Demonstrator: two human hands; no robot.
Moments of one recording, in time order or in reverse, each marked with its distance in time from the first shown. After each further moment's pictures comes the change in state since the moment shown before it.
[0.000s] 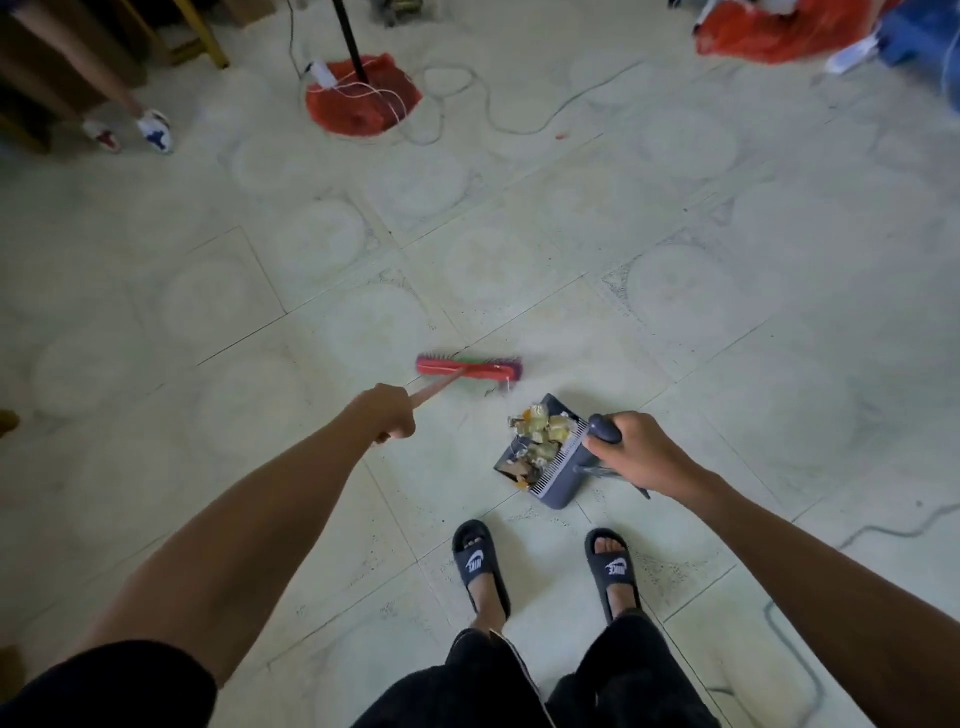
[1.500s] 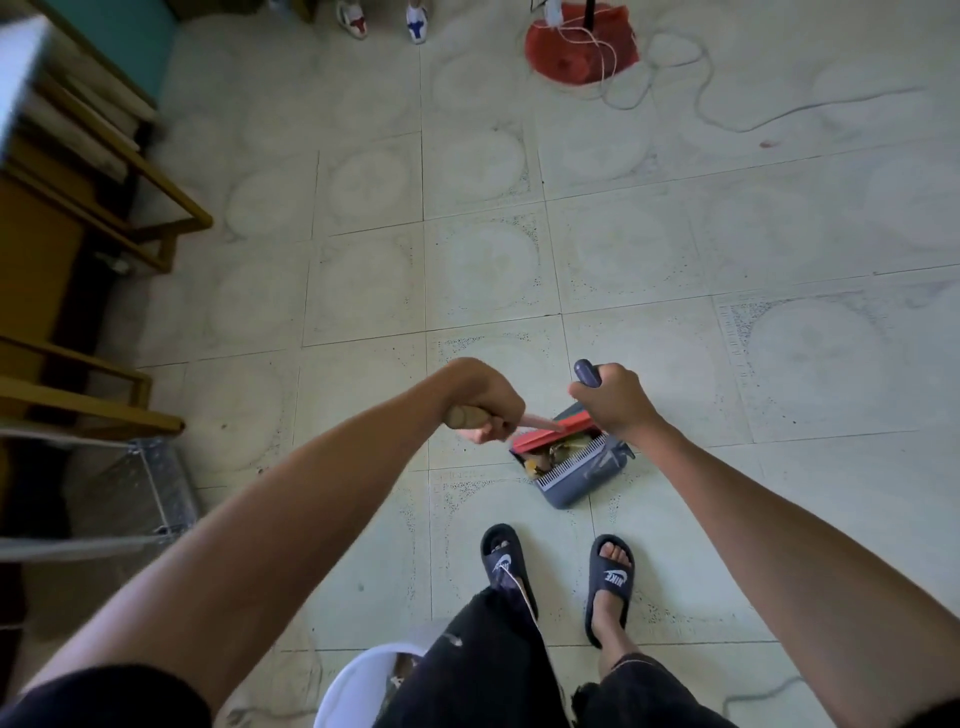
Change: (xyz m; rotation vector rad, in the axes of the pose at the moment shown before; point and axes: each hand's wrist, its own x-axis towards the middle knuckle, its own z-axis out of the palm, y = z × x) left_hand -0.122 0.123 0.042 -0.776 -0.590 -0.110; right_hand 0.030 -0.003 0.010 -0.034 -0.235 -0.165
